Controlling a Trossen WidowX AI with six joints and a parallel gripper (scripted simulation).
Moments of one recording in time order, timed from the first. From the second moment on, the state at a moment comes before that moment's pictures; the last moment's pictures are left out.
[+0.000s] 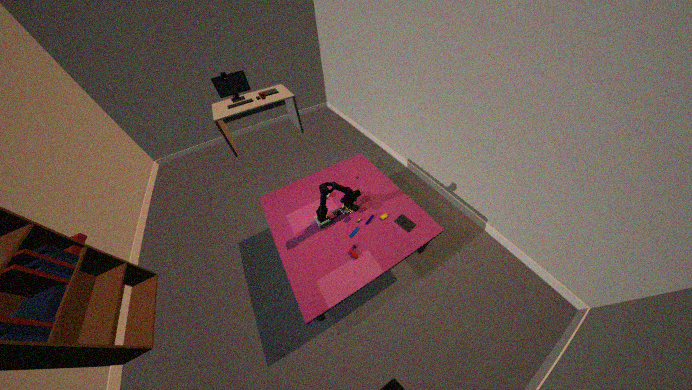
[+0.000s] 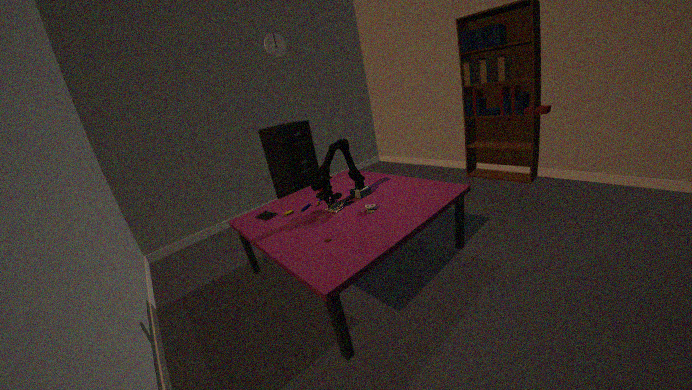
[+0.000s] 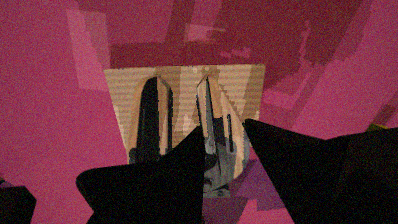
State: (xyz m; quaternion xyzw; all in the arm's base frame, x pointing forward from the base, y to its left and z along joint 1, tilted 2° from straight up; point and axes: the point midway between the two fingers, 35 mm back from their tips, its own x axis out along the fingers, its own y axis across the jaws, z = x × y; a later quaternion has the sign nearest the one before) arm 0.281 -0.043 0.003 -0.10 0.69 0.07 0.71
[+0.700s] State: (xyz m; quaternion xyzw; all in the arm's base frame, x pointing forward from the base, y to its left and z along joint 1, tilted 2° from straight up) arm 0.281 -0.043 0.003 -0.10 0.69 0.07 0.71
